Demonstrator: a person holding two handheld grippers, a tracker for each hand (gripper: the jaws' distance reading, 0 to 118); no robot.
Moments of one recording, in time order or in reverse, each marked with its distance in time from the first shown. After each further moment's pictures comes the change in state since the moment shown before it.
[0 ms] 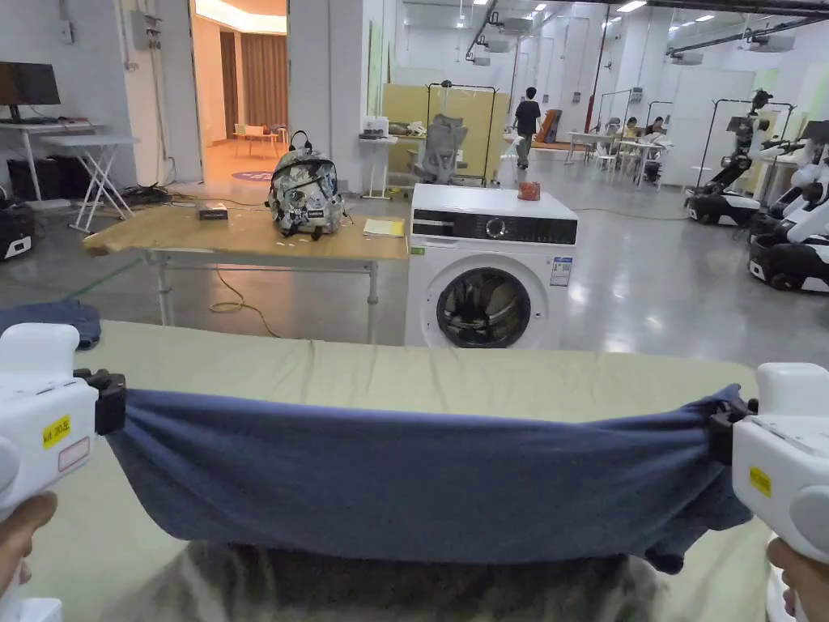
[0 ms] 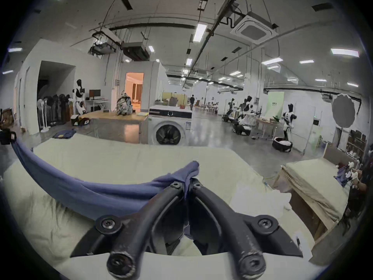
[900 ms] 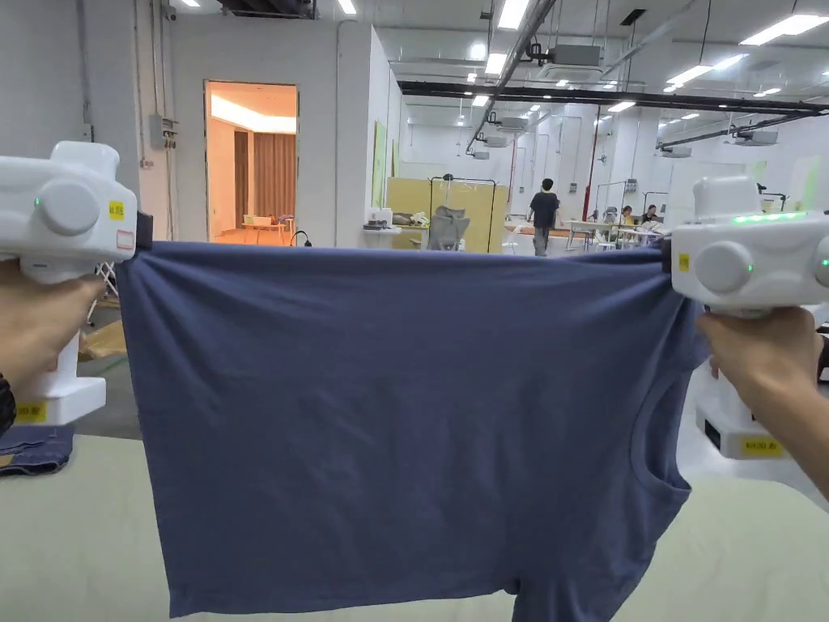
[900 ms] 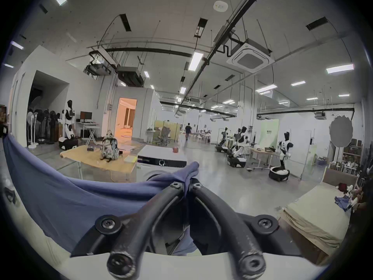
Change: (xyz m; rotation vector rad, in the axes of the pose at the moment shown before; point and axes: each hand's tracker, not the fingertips) left arm 0.016 0.277 -0.166 0.137 0.124 0.002; right arm -0.029 0.281 -0.194 0.236 -0.075 0.004
